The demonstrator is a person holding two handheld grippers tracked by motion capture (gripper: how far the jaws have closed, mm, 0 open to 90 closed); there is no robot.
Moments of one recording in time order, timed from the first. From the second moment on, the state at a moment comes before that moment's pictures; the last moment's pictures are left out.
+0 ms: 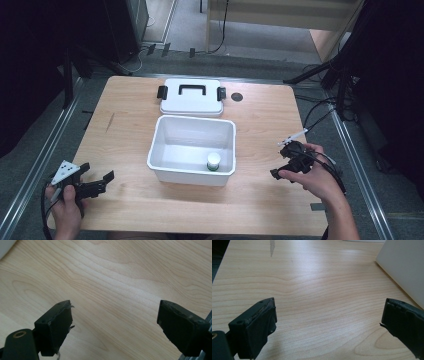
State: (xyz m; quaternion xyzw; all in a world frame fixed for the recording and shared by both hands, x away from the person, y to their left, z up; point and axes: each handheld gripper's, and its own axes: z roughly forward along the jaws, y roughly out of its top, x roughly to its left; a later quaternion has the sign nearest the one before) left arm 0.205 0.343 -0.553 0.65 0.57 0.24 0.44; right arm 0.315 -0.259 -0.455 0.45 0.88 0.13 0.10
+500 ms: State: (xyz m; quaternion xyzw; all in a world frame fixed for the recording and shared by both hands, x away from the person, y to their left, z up) left arm 0.205 0.342 -0.553 0.66 0.57 0.24 0.44; right arm 0.271 -0.302 -0.502 0.48 0.82 0.26 0.16
